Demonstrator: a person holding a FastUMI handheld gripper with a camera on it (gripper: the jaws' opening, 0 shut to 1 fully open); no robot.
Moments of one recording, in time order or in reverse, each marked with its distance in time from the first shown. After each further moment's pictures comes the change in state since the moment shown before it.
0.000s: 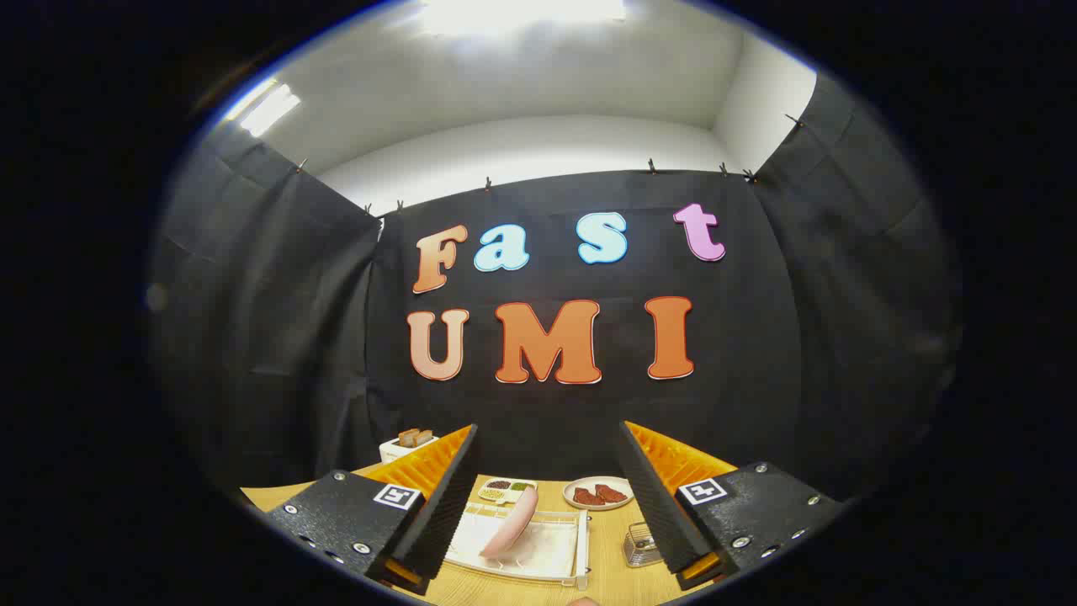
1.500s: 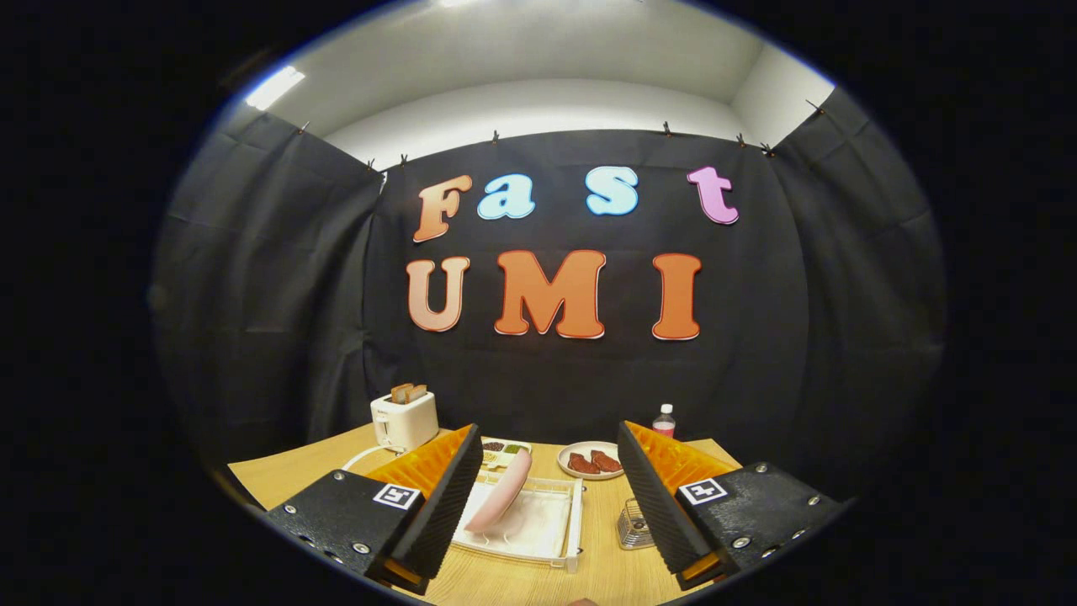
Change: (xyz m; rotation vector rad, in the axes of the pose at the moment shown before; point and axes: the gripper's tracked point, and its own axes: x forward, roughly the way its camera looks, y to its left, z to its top) arm 0.026 0.002 -0.069 -0.037 0.193 0.018
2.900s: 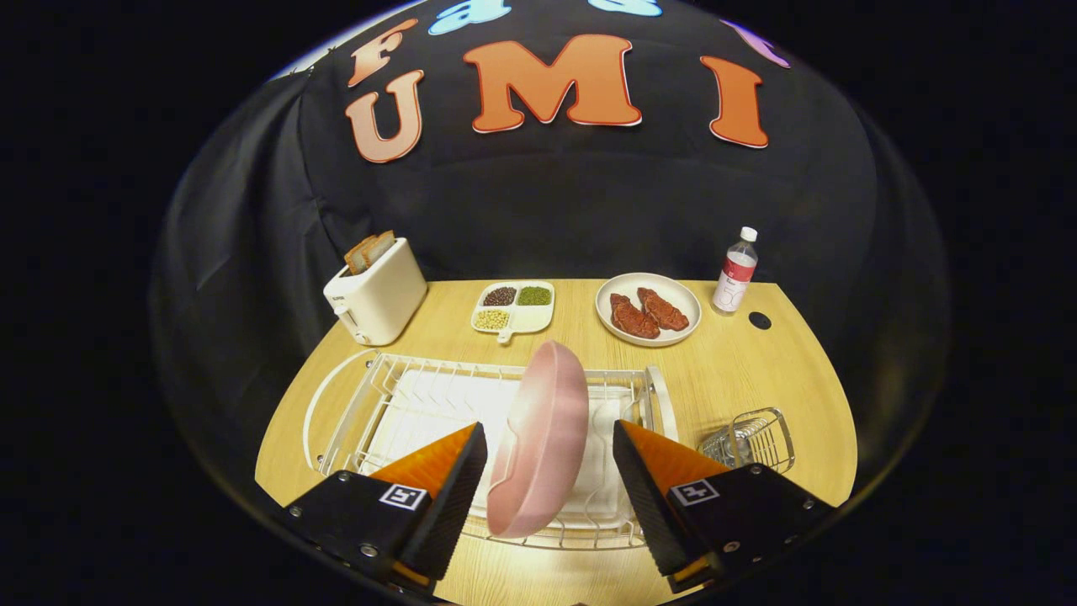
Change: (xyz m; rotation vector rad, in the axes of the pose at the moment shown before) arm 0.158 0.049 -0.168 0.093 0.772 -0.007
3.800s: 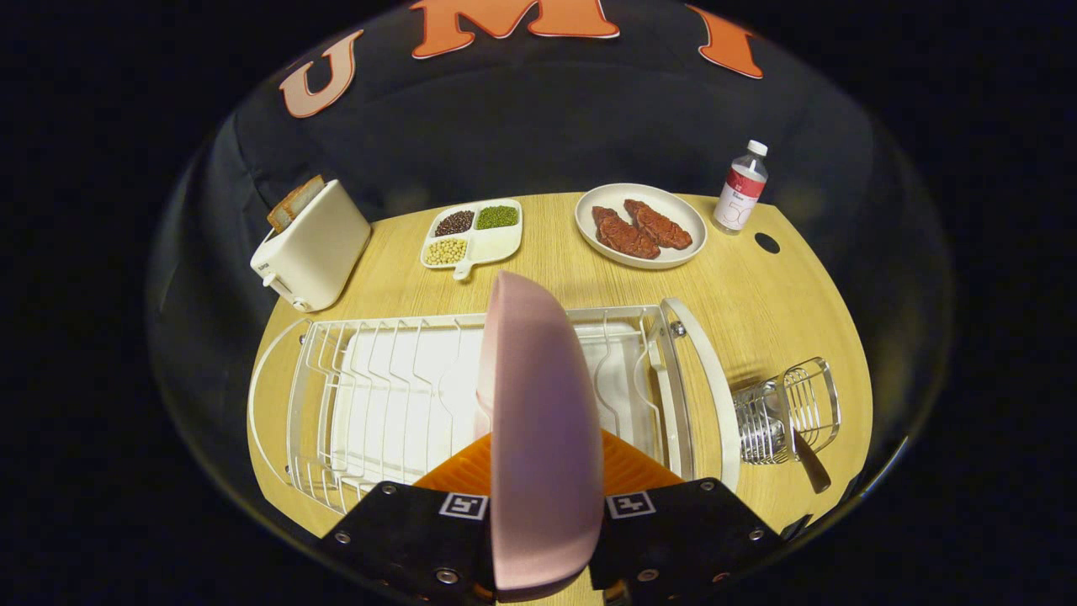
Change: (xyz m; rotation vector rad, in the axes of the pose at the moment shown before) arm 0.060 0.005 -0.044 0.115 0.266 -0.079
